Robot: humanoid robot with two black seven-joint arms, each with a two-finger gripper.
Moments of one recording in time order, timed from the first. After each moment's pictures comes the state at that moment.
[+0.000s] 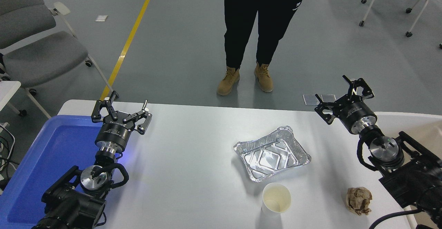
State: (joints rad) left arm -0.46 0.09 -1.20 -0.58 -0.22 -0.66 -0.10; right arm 0.57 -0.31 0.92 0.62 0.16 0.34 0.05
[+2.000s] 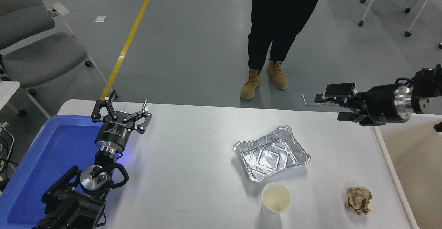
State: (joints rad) left arm -0.46 0.09 -1.19 -0.58 -0.22 -0.66 -0.10; right arm 1.69 -0.84 -0.53 1.54 -0.50 0.49 -0.12
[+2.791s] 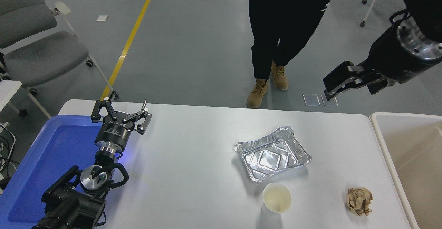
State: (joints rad) left arm -0.46 0.09 -1.19 -0.58 -0.23 -0.66 -0.10; right arm 2.55 -0.48 -1.20 1.61 -0.25 0.77 -0.10
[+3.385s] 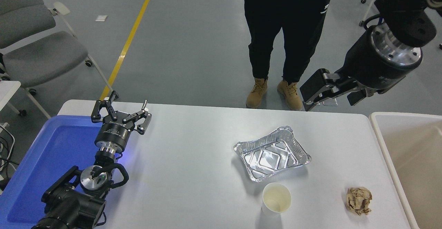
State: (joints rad) left arm -0.46 0.09 -1.19 -0.58 -0.23 -0.66 -0.10; right arm 2.56 -0.36 -1.18 1.63 -0.10 0.78 -0.10
